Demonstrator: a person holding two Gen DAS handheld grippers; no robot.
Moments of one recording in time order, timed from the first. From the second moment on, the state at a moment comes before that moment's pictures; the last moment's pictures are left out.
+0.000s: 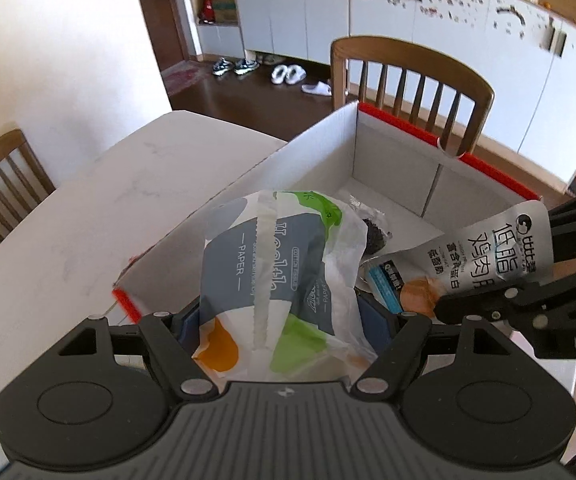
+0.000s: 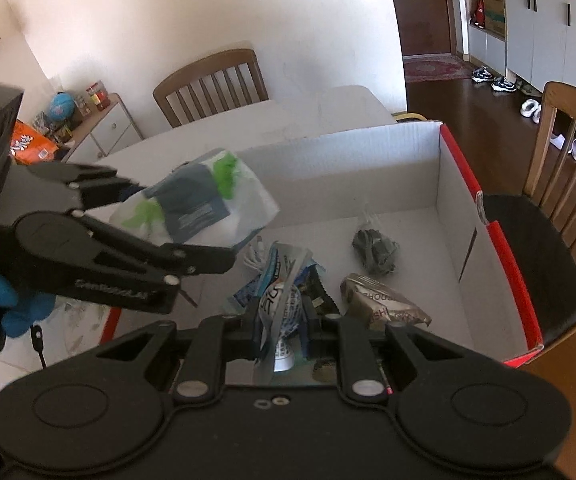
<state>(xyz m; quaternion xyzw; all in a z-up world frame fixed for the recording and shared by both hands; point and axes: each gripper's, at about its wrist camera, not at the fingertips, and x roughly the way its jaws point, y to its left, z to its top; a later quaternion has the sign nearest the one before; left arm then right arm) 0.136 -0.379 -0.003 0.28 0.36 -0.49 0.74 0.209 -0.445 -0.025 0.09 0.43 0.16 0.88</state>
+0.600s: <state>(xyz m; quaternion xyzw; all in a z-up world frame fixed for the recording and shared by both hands) 0.163 -0.426 -0.045 0.33 0.41 -0.48 0.70 0.226 -0.439 -0.041 0.10 0.48 0.20 0.85</state>
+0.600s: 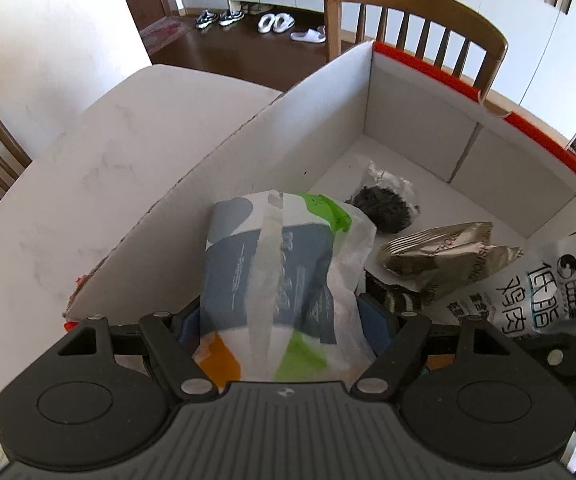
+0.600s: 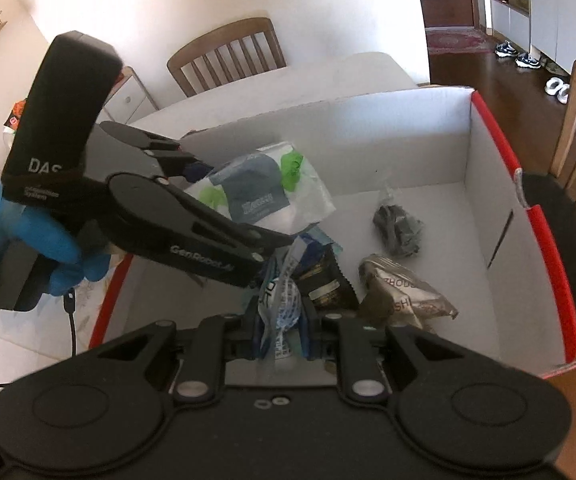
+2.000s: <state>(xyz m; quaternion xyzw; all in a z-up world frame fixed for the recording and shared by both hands) 0.158 -0.403 -0.025 0.28 0.42 -0.48 0.72 0.220 -0.451 -0.022 0.08 0.46 0.17 0.87</state>
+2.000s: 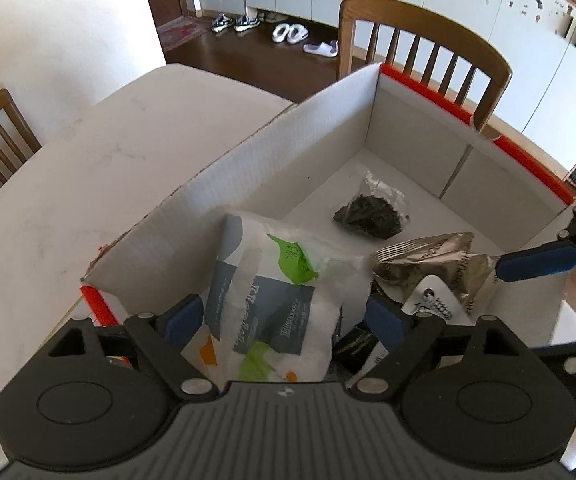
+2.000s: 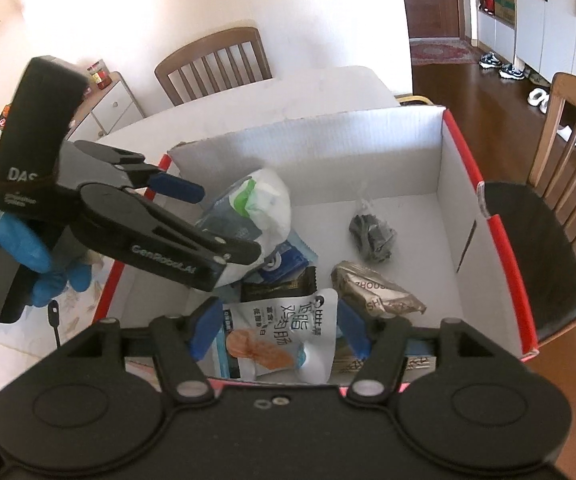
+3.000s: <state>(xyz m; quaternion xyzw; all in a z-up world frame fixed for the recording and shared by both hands) 0.109 -0.305 0.029 0.20 0.39 -0.49 0.76 0.186 -0.431 0.010 0.07 0.42 0.19 0.88</state>
